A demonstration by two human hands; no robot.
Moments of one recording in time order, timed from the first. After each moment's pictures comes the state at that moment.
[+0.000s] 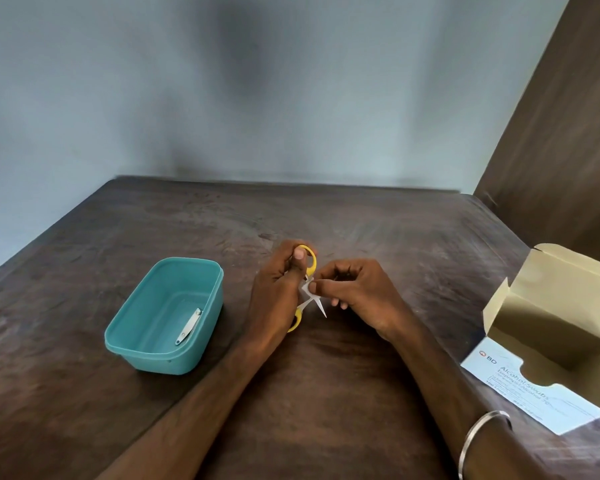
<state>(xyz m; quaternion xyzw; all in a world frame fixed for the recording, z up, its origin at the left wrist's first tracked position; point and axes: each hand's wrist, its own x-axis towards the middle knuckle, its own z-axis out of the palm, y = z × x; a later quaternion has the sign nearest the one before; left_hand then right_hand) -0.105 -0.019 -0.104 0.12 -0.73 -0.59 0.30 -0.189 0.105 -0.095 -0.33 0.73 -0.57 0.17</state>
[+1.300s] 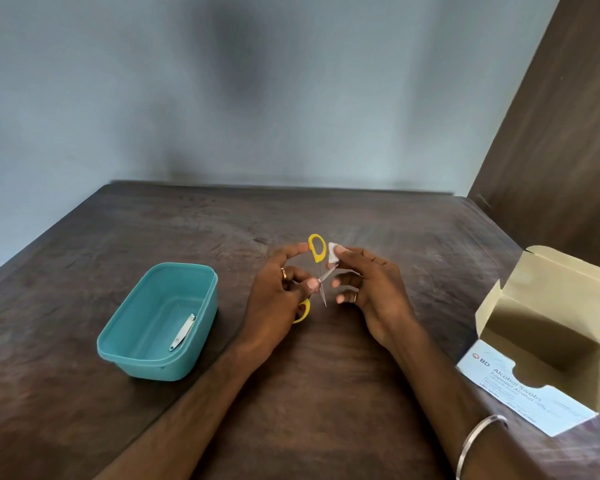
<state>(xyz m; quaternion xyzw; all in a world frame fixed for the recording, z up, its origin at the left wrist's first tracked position) -0.106 -0.021 -0.107 0.12 -0.74 -0.61 0.24 -0.197 0.105 -0.096 -0.11 0.58 -0.78 0.20</state>
